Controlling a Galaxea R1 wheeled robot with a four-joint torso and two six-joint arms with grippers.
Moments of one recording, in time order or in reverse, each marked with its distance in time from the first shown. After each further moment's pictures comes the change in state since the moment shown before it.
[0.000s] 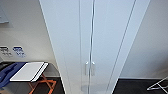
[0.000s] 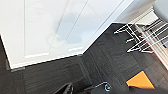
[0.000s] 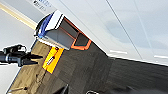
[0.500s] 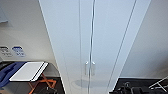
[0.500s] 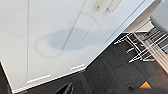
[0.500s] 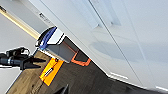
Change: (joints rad) left arm -0.236 0.019 -0.017 -0.090 0.114 -0.012; right arm 0.249 0.042 0.004 -0.001 -0.074 0.108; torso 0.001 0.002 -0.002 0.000
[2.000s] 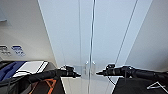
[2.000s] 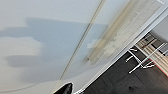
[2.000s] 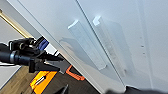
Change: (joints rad) left arm -0.309 0.393 -0.352 -0.052 0.184 -0.058; right arm 0.259 0.329 -0.278 0.012 -0.135 0.080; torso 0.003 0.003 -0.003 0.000
